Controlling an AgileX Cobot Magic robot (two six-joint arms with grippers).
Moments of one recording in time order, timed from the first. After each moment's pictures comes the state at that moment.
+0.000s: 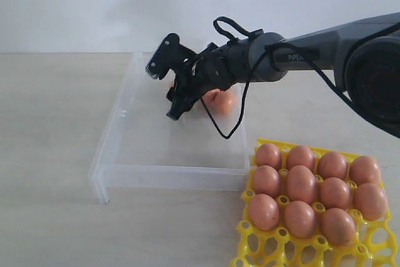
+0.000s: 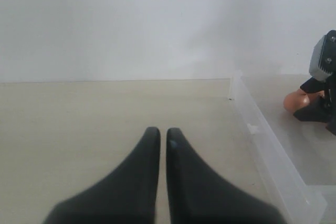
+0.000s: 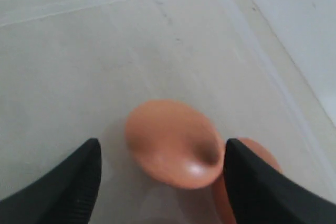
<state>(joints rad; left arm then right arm) 0.02 0.00 0.00 -0.17 0.18 0.20 0.44 2.35 -1.70 -0.10 0.14 -0.54</state>
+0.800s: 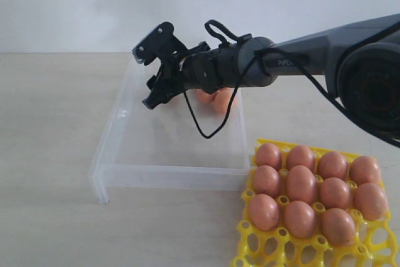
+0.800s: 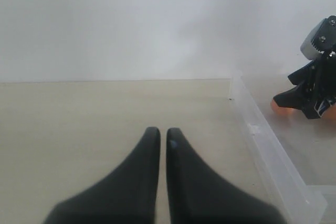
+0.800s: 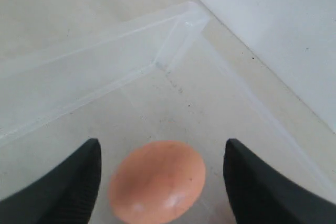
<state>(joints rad) 0.02 0.00 0.00 -0.17 0.18 0.20 0.48 2.35 -1.70 0.08 -0.01 -0.47</state>
